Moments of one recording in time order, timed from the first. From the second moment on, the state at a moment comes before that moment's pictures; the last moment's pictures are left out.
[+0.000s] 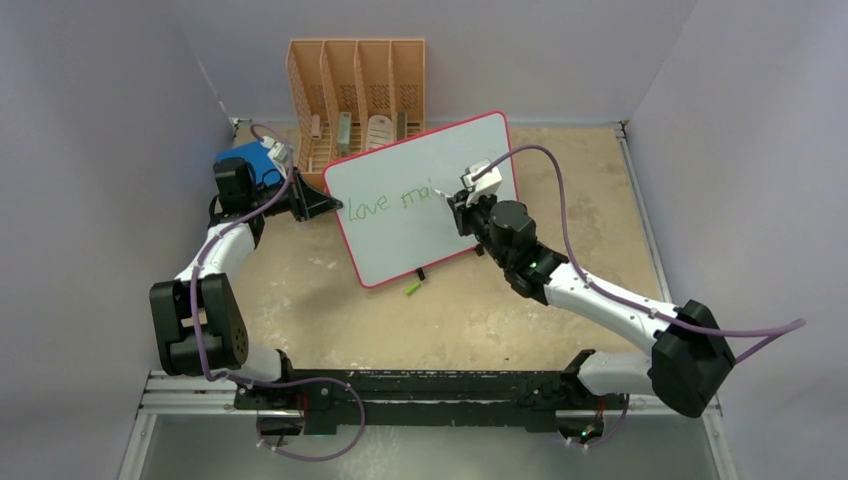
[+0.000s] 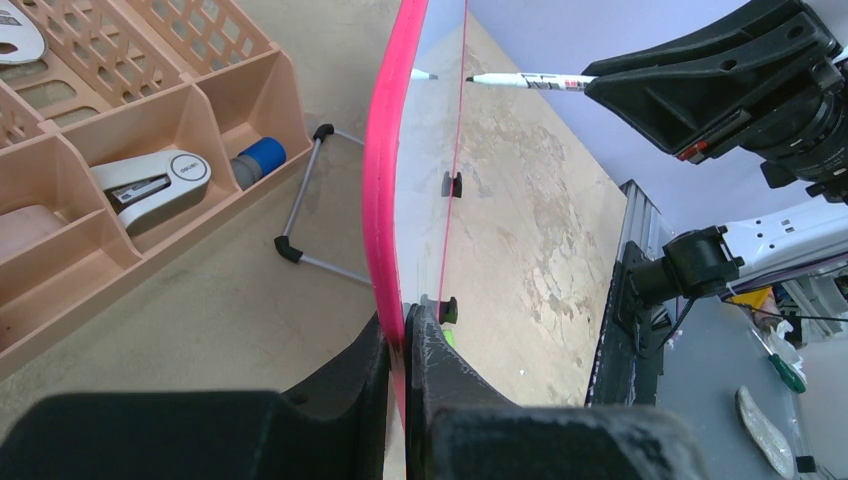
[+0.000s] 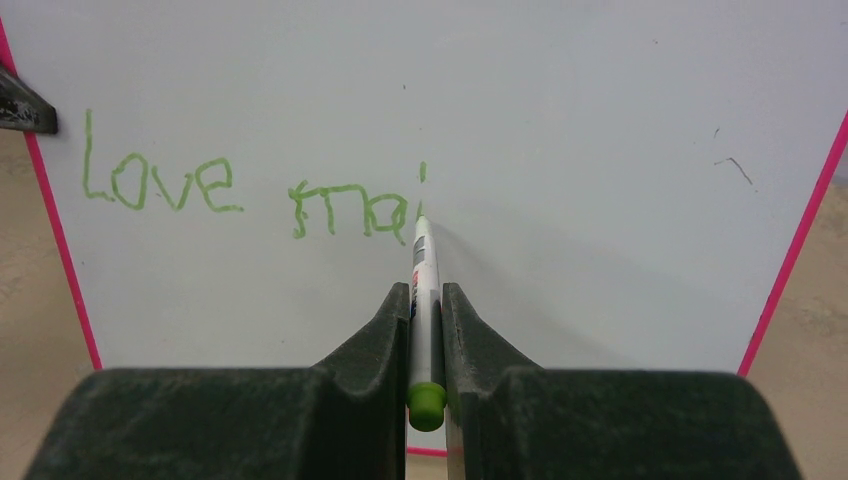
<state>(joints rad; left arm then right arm) 0.18 1.45 0.90 0.14 1.25 -0.21 0.75 1.26 0.80 0.32 0.25 0.04</state>
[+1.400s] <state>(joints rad) 0.18 1.45 0.90 0.14 1.25 -0.21 0.74 1.32 0.83 0.39 0.26 0.02</state>
